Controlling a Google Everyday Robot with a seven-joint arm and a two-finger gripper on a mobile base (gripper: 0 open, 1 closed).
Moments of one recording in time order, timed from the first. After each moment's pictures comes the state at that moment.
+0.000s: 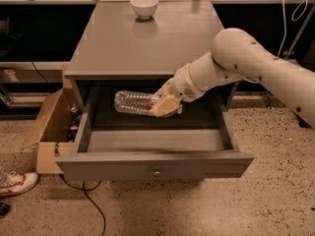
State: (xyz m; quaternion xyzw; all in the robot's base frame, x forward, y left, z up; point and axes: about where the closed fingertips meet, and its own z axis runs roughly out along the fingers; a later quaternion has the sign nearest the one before) arm 0.592 -0.009 0.786 -0.59 0.71 0.23 0.31
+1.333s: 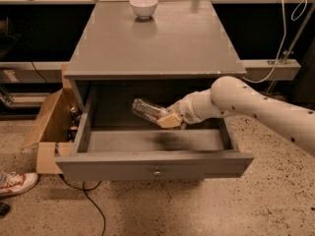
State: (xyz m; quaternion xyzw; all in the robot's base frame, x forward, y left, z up) arm 0.633 -0.046 0.683 -0.46 0.79 0.19 0.36
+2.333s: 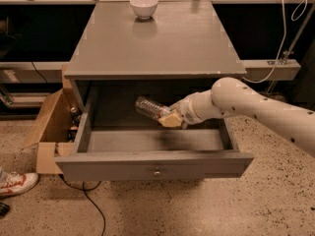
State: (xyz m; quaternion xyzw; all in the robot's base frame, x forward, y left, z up) arm 0.634 -0.045 0.680 -0.45 0.80 0.19 0.36
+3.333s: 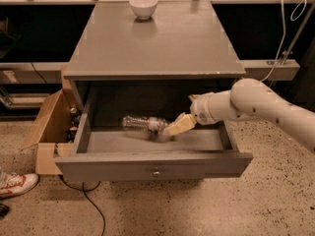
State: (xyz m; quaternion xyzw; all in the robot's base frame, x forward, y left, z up) arm 0.624 -0.071 0.700 -0.43 0.78 0.22 0.39
